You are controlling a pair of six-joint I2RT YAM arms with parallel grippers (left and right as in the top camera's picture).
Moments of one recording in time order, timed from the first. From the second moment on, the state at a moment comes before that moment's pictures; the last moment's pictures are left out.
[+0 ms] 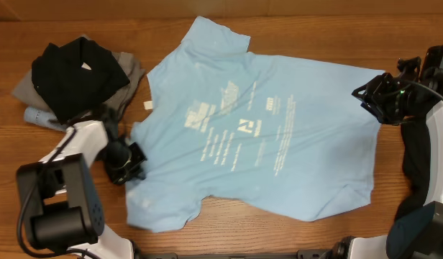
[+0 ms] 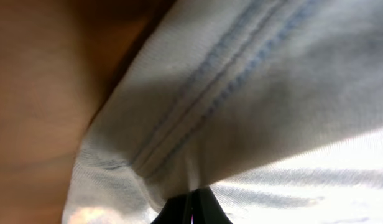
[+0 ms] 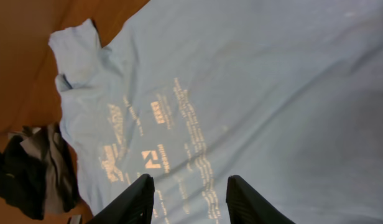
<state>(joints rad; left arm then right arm) 0.21 1.80 0.96 -0.96 0.22 -0.41 -0.33 1.60 1.46 -1.08 -0.49 0.37</state>
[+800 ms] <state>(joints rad) 0.35 1.40 0.93 -1.00 0.30 -0.13 -0.33 1.70 1.10 -0.92 -0.26 0.47</state>
